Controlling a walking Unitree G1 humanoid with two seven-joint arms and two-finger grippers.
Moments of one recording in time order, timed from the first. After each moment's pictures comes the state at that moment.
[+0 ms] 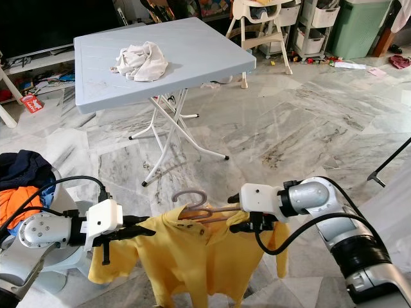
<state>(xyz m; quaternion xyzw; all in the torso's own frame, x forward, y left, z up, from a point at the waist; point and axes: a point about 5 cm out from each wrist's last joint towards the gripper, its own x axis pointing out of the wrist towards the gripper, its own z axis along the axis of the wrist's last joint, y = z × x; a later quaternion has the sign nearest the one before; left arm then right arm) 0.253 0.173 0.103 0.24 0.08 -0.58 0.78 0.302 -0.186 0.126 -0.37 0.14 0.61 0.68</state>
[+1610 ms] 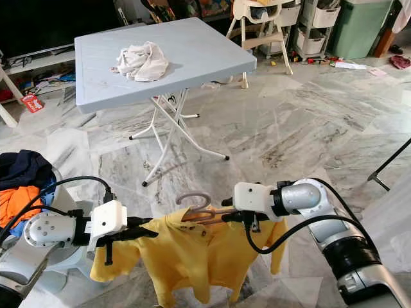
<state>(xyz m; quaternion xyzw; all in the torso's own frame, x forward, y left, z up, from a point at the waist) 0.255 0.168 0.101 0.25 0.09 -0.58 0.77 0.304 -0.173 0.124 -0.37 0.12 0.61 0.70</state>
